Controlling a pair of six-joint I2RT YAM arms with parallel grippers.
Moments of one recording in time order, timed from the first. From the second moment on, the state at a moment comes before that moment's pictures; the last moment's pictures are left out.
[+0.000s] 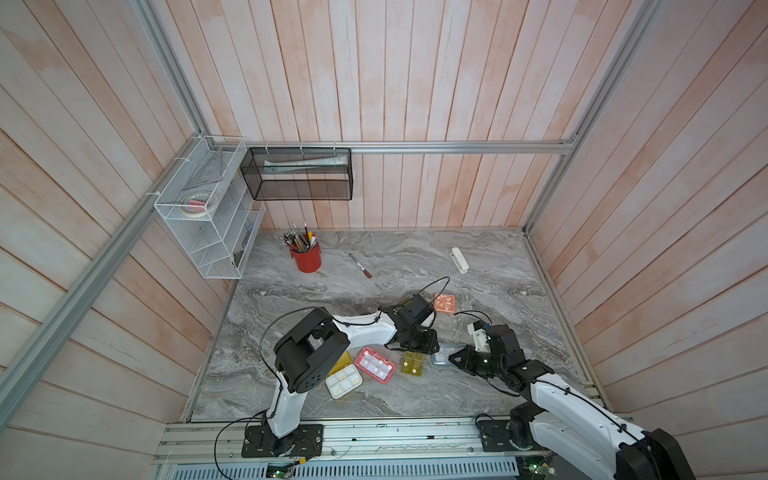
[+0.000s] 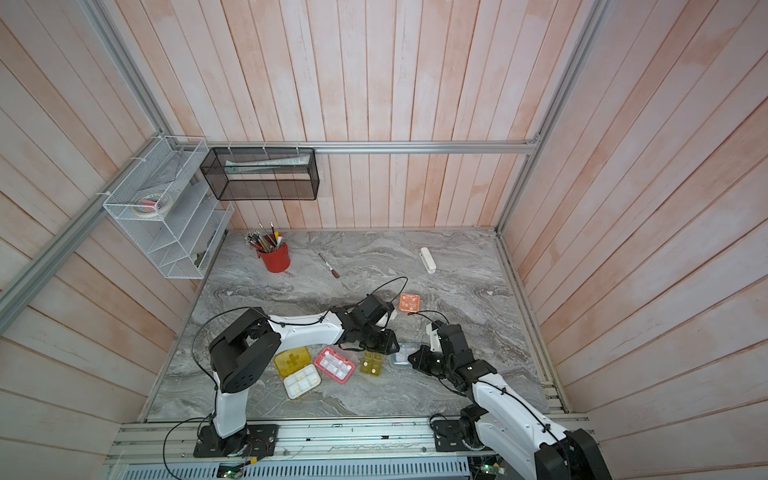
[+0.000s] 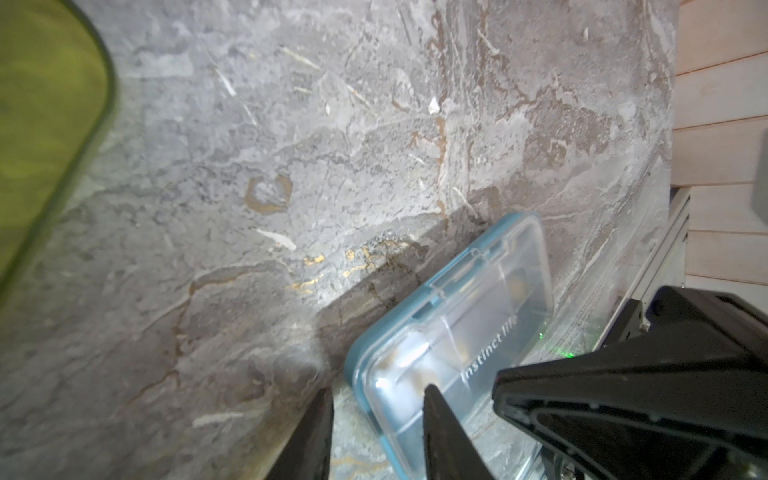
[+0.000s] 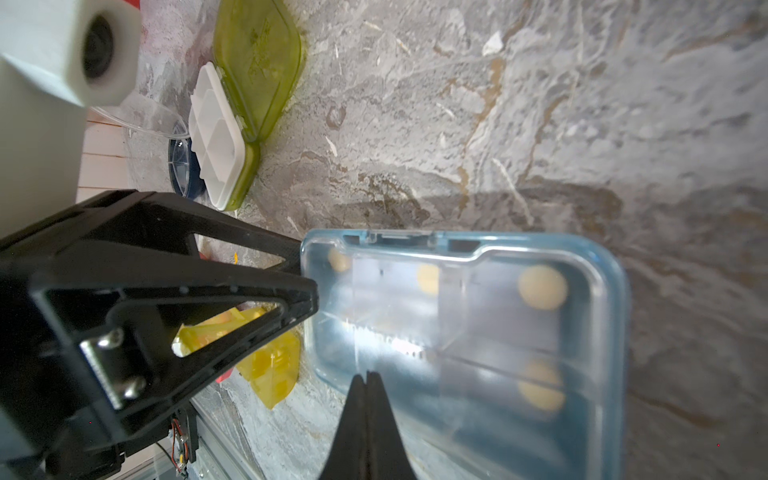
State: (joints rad) left arm -0.93 1.99 1.25 -0.28 0.37 -0.61; right arm 0.39 0.90 0.24 -0.22 -0.43 0.76
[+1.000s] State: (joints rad) left arm -0.93 1.99 1.26 -0.29 0.36 -0.61; right arm 0.39 0.87 0.26 -0.29 -0.39 0.78
